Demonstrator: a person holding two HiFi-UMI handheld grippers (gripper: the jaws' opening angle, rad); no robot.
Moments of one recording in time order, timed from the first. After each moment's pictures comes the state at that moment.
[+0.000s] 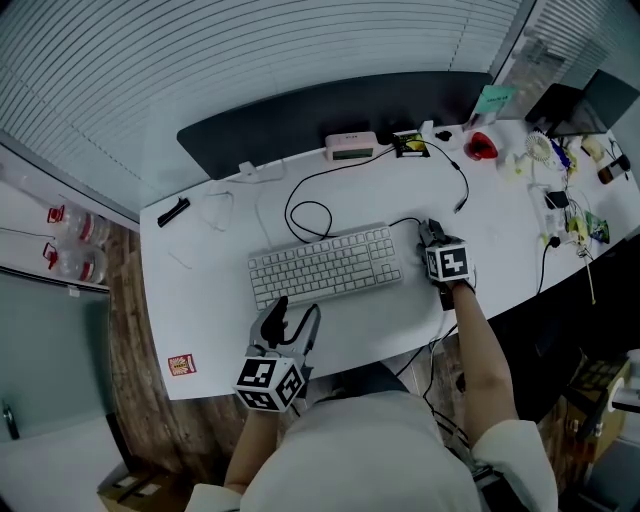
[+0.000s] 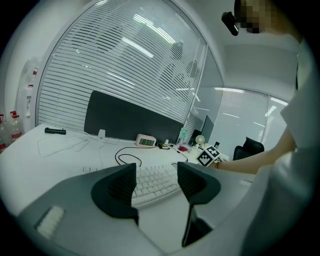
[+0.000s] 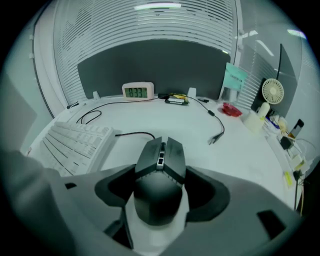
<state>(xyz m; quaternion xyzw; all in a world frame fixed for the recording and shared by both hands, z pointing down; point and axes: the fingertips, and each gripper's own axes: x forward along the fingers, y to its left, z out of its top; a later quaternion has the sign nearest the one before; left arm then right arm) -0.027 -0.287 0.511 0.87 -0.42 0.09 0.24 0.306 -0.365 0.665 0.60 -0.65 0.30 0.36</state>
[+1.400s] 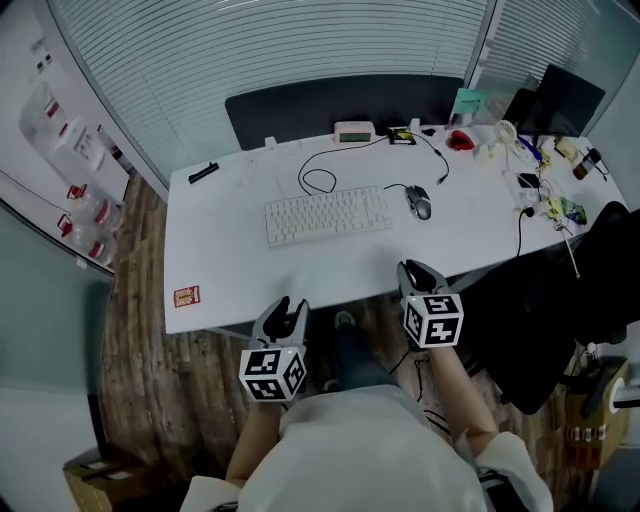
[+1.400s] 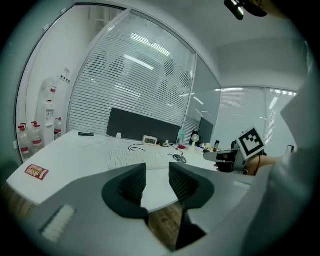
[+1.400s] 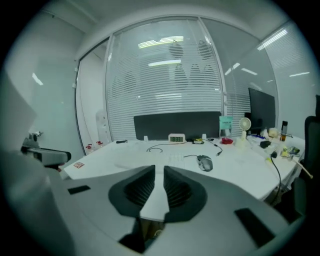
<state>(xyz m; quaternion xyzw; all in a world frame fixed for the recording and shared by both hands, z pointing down) -0.084 -0.094 0.500 0.85 -0.48 0.08 0.20 0.146 -0.130 0.501 0.62 -0.76 0.16 0.15</state>
